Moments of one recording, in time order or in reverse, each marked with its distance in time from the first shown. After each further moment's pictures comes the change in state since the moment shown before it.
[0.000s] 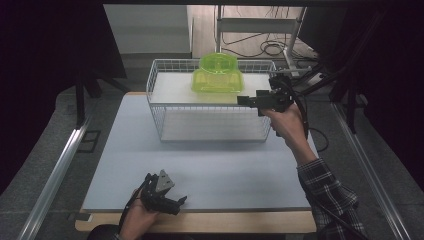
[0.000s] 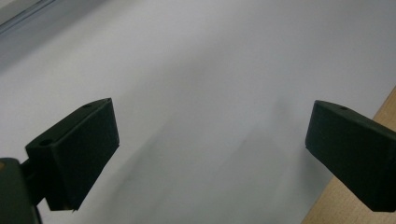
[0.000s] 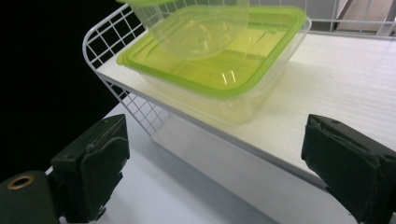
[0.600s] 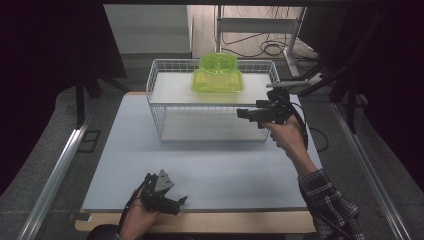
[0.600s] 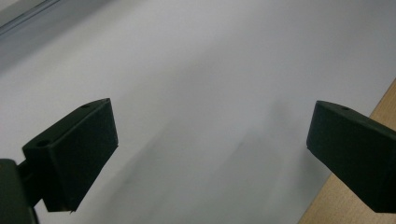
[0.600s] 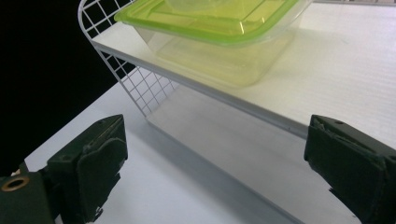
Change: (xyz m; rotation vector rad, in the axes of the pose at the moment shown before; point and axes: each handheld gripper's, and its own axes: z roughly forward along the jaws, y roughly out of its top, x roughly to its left) left arm 0.000 0.000 -0.001 -0.013 -0.010 -0.005; right arm 0.002 -0.029 0.003 0.018 -0.006 -0.050
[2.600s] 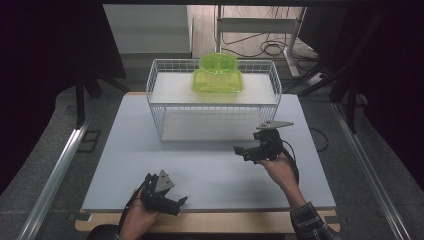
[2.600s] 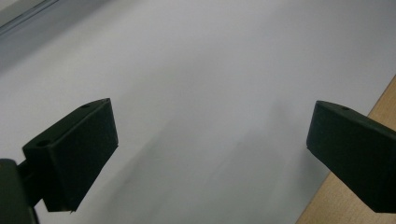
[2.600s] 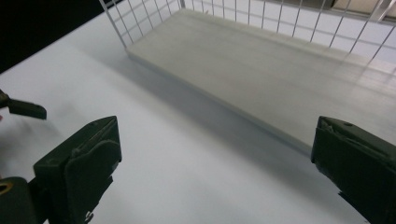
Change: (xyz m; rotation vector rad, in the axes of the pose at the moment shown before) left arm -0.001 0.000 0.000 0.003 -0.003 0.006; right arm 0.004 -0.103 0.030 0.074 -0.058 -0.093
